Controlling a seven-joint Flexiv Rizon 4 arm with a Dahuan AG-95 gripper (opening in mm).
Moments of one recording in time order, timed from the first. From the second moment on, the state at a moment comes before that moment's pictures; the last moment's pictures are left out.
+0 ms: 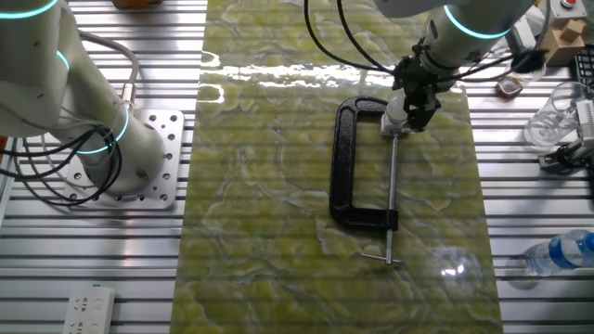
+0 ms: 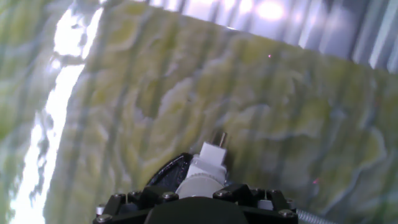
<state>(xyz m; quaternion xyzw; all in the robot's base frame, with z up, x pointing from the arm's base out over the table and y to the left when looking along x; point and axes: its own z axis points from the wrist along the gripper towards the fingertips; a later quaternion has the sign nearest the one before) 0.568 0.078 0.073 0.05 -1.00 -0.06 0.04</state>
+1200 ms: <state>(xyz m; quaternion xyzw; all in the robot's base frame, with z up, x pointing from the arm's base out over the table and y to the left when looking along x) 0.567 0.075 0.071 0.06 -1.00 -0.02 0.04</state>
